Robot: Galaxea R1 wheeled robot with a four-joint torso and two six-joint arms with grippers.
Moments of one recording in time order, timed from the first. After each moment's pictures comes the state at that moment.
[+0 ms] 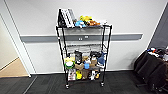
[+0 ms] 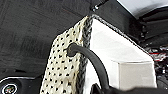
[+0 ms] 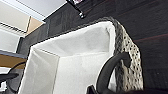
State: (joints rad) left arm 1.02 2.53 -1.90 -0.34 0.05 -0.13; right arm -1.05 2.60 -1.91 0.16 -0.01 0.03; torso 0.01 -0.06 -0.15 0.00
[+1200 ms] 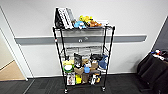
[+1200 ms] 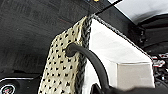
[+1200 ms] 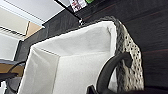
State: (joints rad) left arm 1.02 2.53 -1.89 -0.34 0.04 -0.13; right arm -1.05 2.60 -1.91 0.16 -0.01 0.03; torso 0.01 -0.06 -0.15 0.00
